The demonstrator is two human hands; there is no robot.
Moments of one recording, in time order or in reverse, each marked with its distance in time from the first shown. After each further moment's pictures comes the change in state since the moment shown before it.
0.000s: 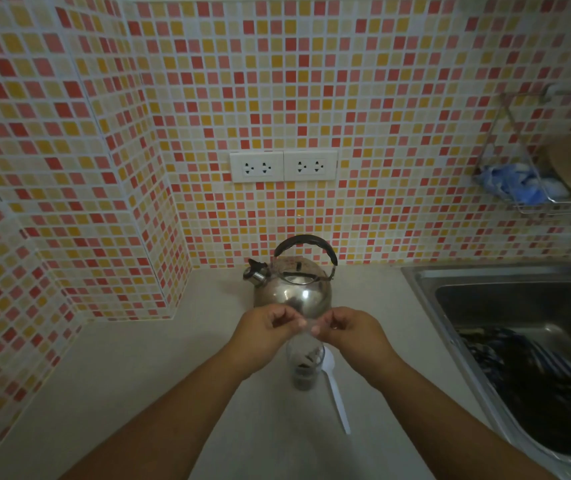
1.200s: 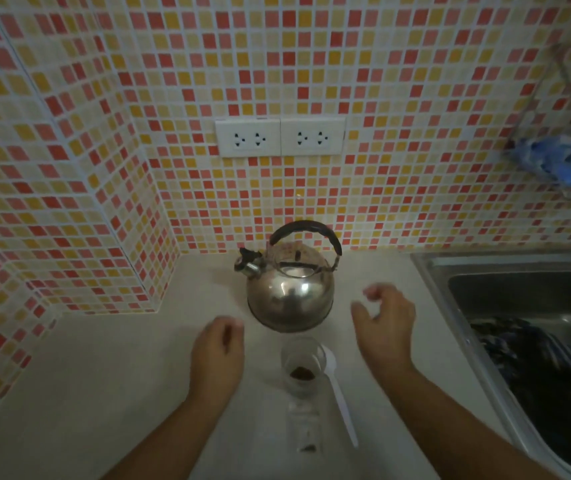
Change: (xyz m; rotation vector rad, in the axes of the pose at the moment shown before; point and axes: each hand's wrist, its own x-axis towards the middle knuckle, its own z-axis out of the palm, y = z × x) left_hand -0.021 -0.081 0.004 0.304 0.526 -0.129; right_hand 0.024 0.070 0.001 -0.218 0.589 -0.051
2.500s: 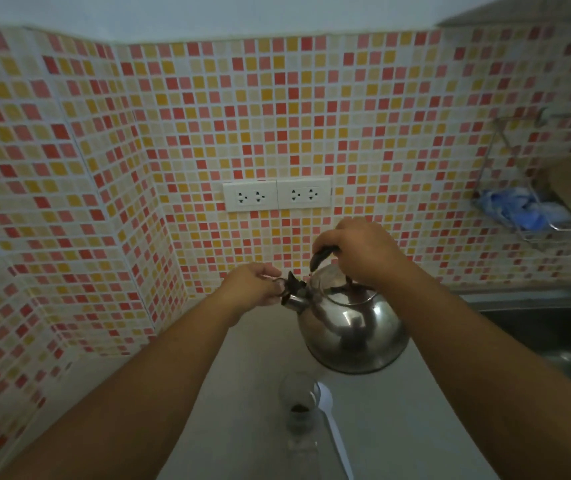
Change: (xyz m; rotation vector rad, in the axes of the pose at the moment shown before) left_hand 0.125 0.150 -0.023 -0.259 -0.519 -0.198; right_hand 0.149 -0.140 -0.031 -0.589 -0.392 -0.706
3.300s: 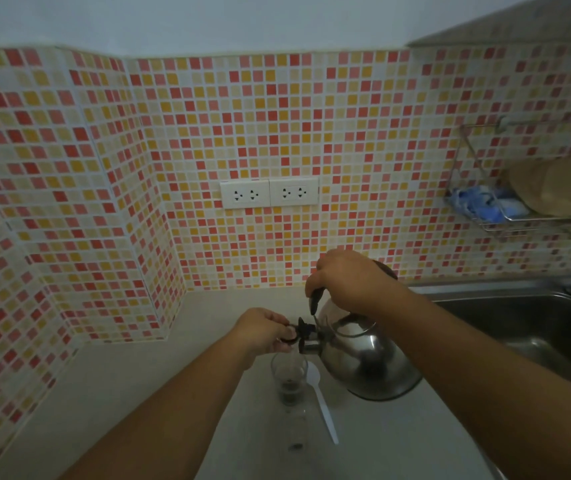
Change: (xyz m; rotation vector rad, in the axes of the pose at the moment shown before) left_hand -0.075 -0.048 0.053 -0.078 -0.022 -0.215; right_hand -0.083 -0.031 -0.019 -0.209 -0.260 -0.257
